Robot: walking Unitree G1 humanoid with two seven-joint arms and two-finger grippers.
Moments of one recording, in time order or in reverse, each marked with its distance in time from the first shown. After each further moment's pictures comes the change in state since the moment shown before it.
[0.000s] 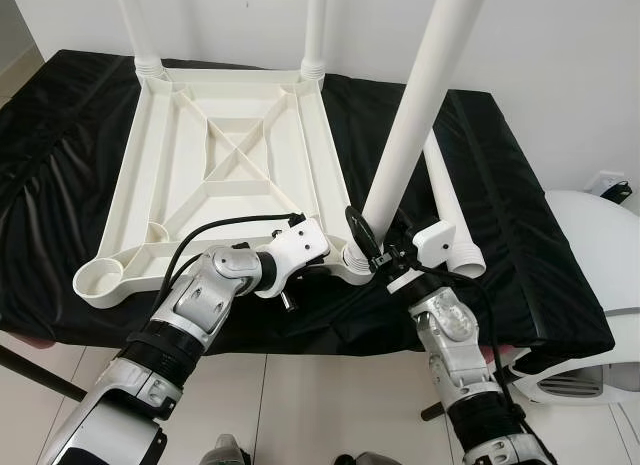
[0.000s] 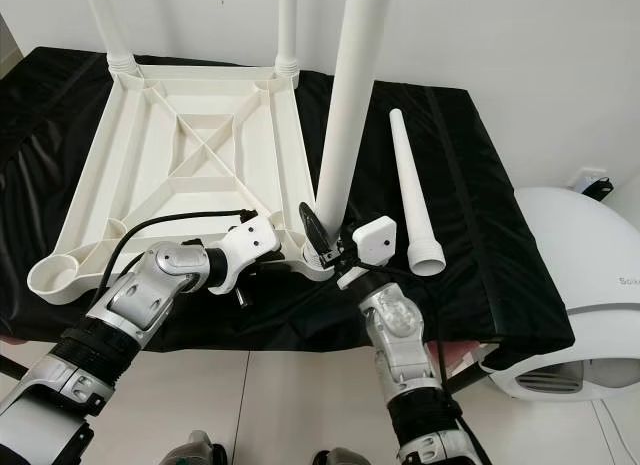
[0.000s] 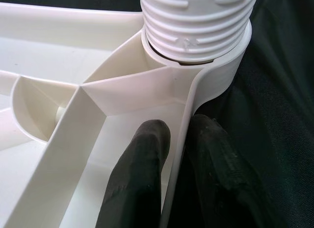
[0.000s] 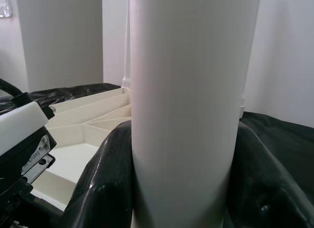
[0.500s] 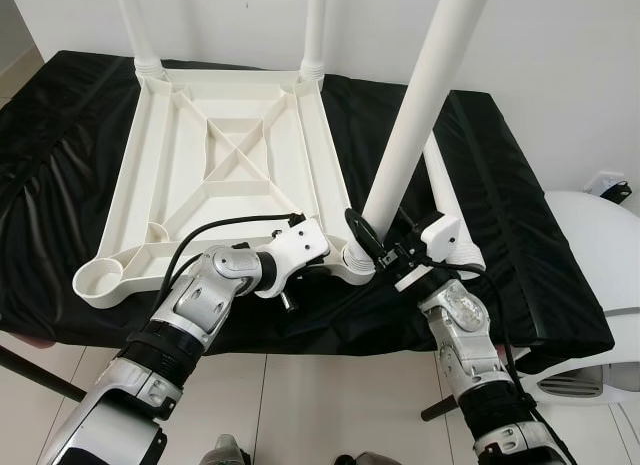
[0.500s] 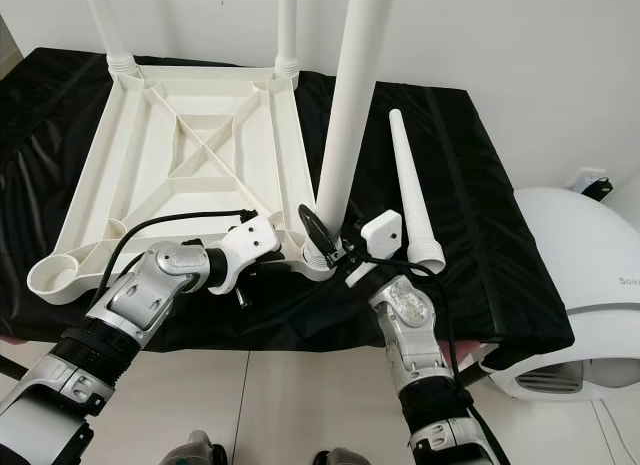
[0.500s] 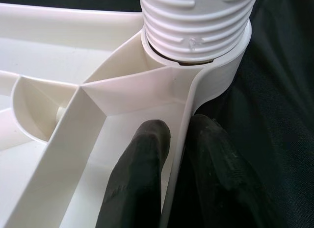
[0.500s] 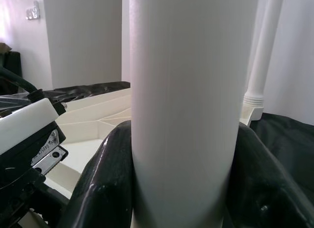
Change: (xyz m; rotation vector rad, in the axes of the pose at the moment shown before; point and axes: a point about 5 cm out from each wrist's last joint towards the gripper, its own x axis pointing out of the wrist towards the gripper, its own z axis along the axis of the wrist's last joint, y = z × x) left arm 0.000 0.000 0.000 0.000 0.001 0.001; right arm 0.000 -0.010 -0.002 0.034 0.006 0.099
